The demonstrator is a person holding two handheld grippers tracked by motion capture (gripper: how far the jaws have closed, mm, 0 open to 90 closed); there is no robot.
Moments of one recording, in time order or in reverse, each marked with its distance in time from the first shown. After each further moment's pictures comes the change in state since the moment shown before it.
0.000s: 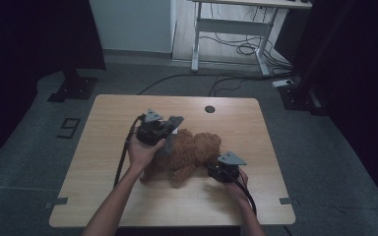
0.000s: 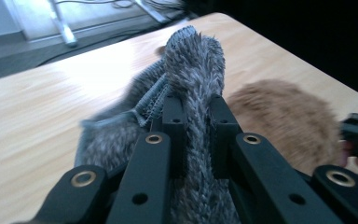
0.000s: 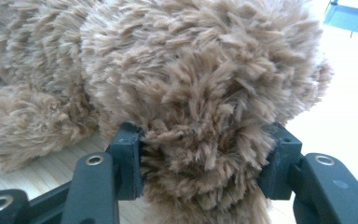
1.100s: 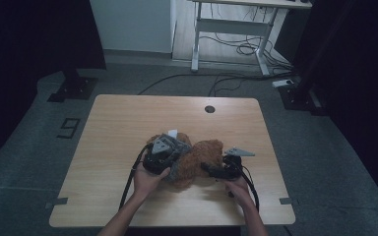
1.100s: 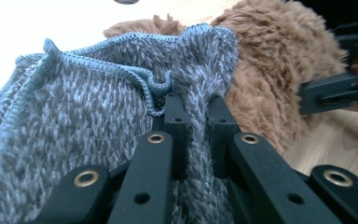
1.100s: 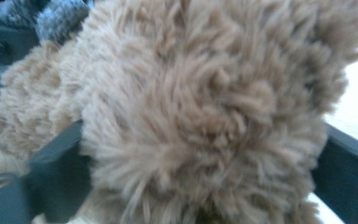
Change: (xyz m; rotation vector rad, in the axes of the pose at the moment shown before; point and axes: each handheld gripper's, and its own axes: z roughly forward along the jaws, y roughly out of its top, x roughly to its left) left arm -0.028 -0.084 0.002 0.023 -0.080 -0.024; right arm -0.017 0.007 -0.004 0.094 0.206 0.321
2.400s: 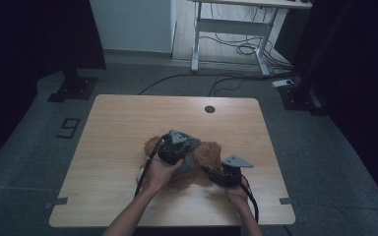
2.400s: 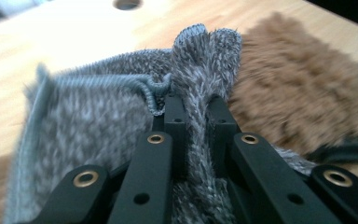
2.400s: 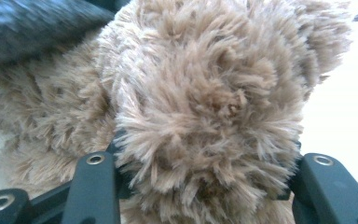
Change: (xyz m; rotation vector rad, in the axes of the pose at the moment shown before) left arm -0.013 0.040 0.023 0.078 0.127 0.083; right arm 0.015 -0.019 -0.006 -0.090 -0.074 -0.162
